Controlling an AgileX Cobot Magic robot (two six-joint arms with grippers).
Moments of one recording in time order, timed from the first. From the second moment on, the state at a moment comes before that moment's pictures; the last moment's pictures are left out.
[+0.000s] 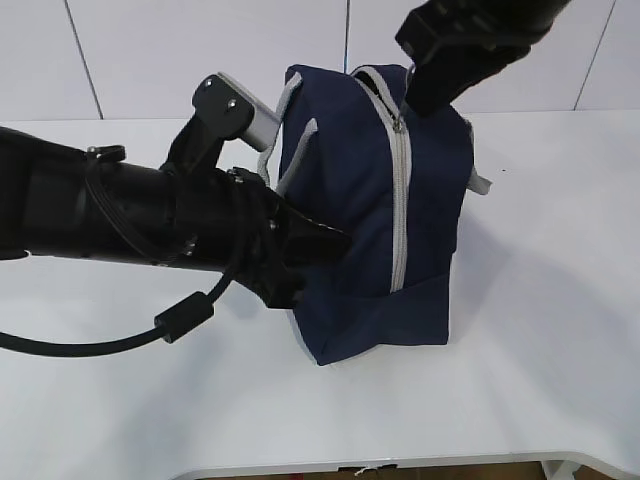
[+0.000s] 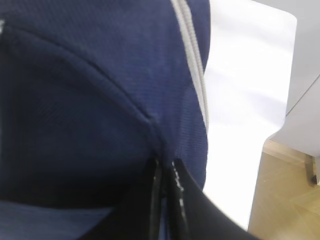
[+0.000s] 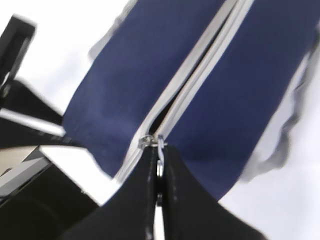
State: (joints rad) left arm -0.64 1.63 -0.86 -1.81 0.47 1.94; right arm 0.48 1.62 -1.71 0.15 1.25 -0.30
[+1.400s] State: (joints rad) left arm -0.64 1.63 -0.85 -1.81 0.45 1.92; right arm 0.48 2.07 -2.17 -0.05 1.02 -0.61
